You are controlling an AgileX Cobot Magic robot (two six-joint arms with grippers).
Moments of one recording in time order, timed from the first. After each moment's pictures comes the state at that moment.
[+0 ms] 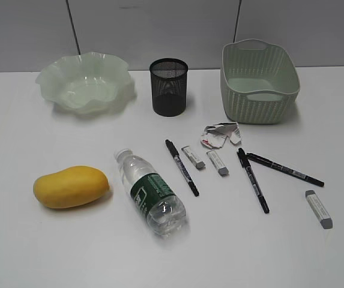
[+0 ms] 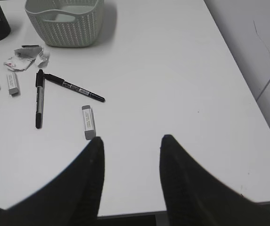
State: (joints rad) left arm -0.05 -0.01 -0.52 -0.07 1.07 0.01; right arm 0.07 -0.01 -0.50 -0.08 1.04 0.08
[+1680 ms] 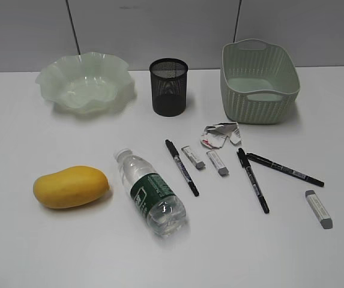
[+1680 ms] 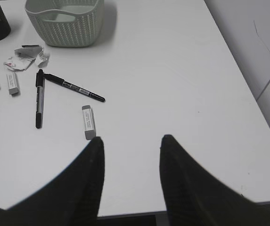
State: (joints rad) left arm -0.05 -0.01 -0.52 -0.07 1.07 0.01; right arm 0.07 -0.01 -0.50 -0.08 1.04 0.08
